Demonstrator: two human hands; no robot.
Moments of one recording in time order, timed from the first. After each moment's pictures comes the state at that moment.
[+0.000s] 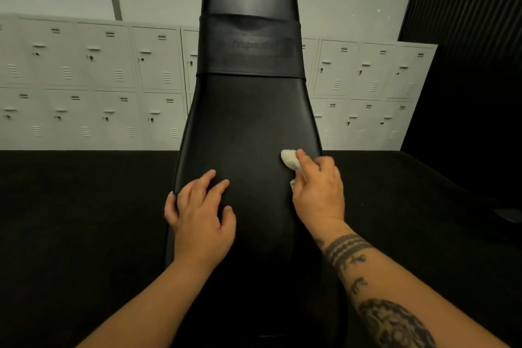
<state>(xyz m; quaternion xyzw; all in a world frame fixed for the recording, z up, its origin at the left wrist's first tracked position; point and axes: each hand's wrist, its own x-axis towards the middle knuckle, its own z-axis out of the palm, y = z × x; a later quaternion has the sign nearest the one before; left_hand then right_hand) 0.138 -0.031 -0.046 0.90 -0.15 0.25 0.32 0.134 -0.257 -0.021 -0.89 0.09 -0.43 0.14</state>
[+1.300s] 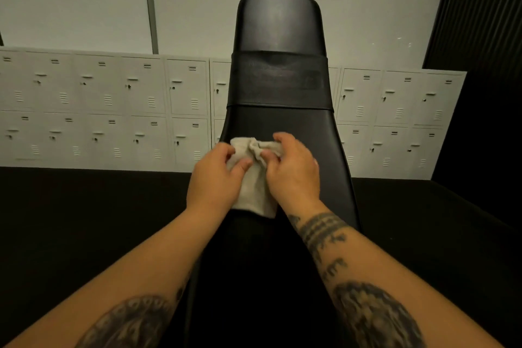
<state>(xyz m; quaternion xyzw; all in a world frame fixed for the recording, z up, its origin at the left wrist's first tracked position) 0.203 -0.023 0.060 0.83 -0.14 0.28 0.46 0.193 -0.168 0.068 -0.86 0.02 -0.41 0.29</state>
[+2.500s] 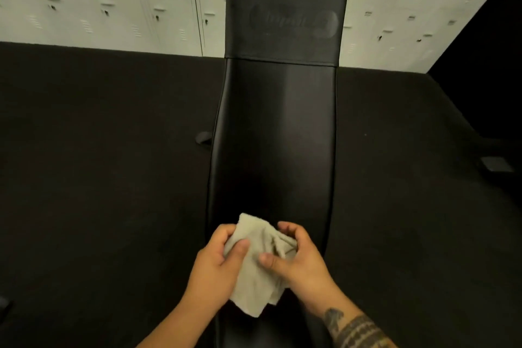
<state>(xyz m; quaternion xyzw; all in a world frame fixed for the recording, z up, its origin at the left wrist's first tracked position) 0.014 0.026 0.069 0.78 0.04 -0.20 0.59 -0.020 -0.150 0.060 -0.66 0.23 0.09 0.71</state>
